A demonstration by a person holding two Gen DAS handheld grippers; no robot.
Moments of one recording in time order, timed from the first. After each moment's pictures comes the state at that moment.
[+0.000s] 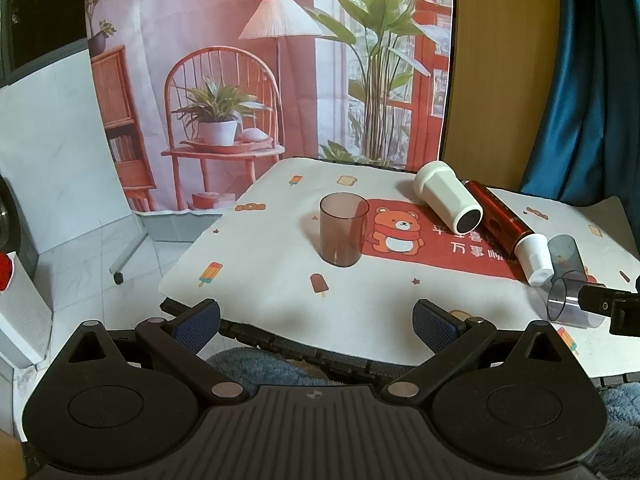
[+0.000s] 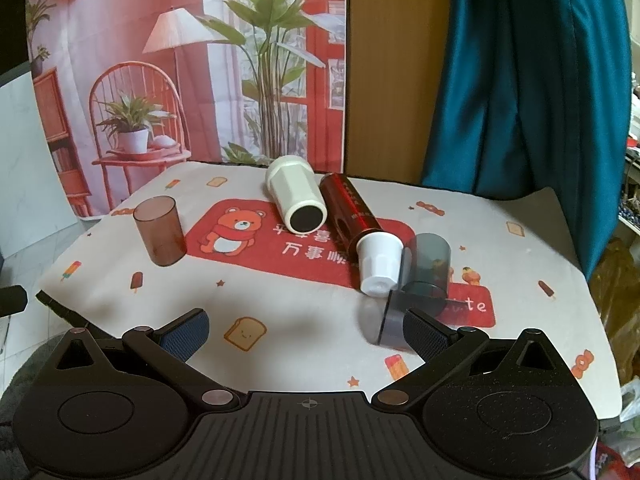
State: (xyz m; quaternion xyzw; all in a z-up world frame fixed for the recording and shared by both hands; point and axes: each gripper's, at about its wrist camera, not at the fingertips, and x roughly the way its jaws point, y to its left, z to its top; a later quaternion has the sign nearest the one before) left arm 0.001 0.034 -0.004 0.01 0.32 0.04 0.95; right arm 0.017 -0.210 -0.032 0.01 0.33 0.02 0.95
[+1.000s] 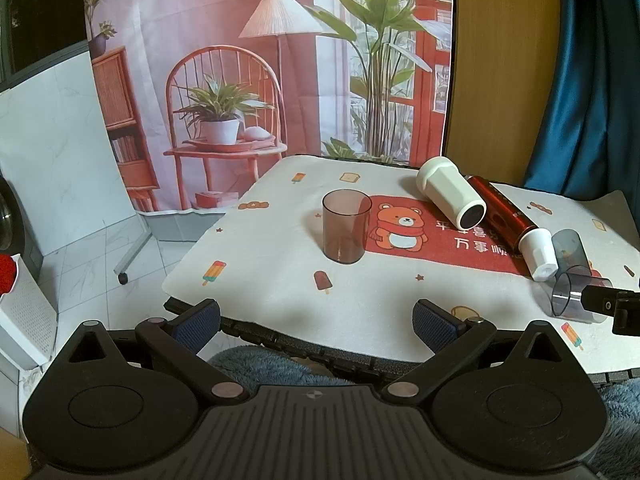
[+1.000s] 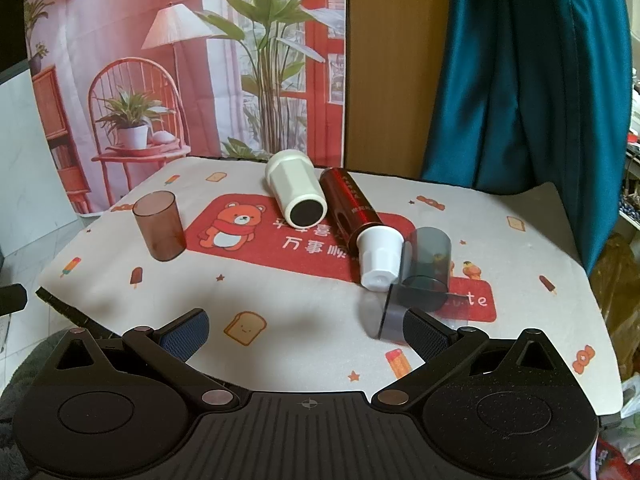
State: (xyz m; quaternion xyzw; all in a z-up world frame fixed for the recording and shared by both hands) left arm 0.000 0.033 -0.005 0.02 0.32 0.05 0.95; right arm 0.015 -0.211 -0.037 0.01 0.33 0.02 0.94
